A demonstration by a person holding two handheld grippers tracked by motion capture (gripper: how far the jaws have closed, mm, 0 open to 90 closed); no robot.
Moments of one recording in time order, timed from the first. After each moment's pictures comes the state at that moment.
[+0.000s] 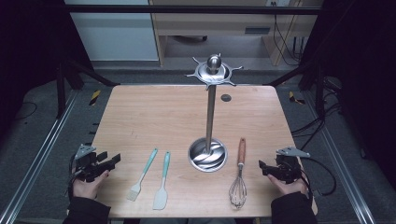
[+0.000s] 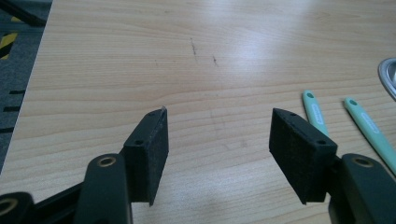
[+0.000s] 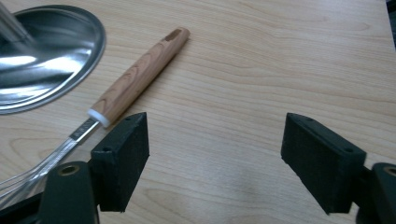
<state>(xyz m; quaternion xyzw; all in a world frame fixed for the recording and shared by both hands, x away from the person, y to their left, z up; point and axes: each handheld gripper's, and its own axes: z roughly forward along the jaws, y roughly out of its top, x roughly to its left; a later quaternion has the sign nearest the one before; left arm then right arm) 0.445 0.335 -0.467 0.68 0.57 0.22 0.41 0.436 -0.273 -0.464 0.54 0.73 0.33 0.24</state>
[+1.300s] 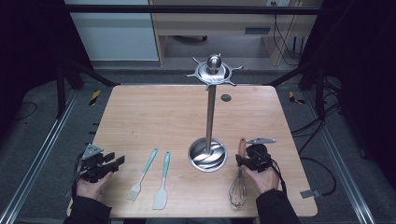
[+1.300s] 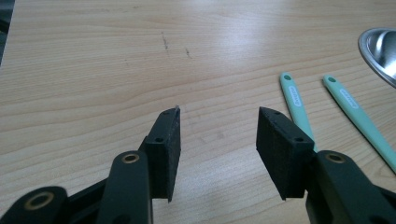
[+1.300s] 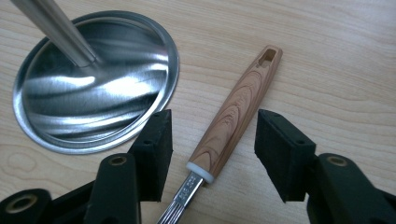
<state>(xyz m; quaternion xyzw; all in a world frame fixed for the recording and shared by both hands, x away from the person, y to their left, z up) 0.444 0.320 -0.464 0.72 0.53 0.21 0.39 0.470 -0.192 -0.457 0.55 0.75 0.30 0.19</state>
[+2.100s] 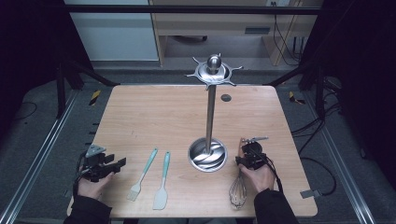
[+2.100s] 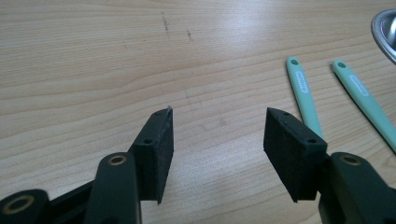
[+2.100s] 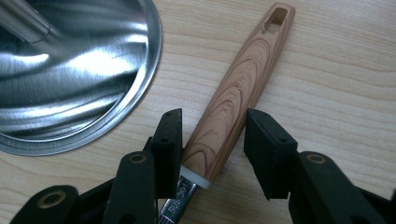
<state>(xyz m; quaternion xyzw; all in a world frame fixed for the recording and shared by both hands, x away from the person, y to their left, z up) 0.448 0.317 -0.466 0.73 0.54 0.19 0.36 0.488 -0.186 -0.476 0.59 0.76 0.25 0.15</state>
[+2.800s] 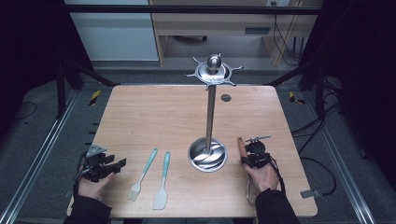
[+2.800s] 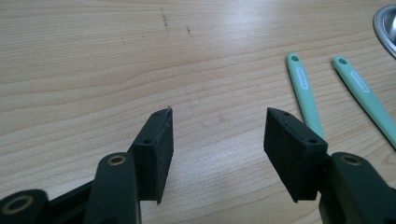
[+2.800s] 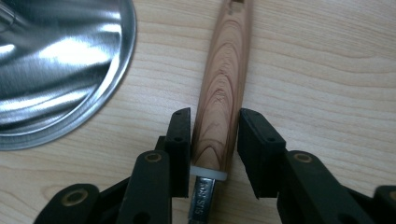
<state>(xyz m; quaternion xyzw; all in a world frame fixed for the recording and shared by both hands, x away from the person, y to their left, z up) 0.448 0.316 -0.467 0.73 0.54 0.19 0.36 0.490 -0.196 -0.474 0.59 0.76 0.22 0.15</state>
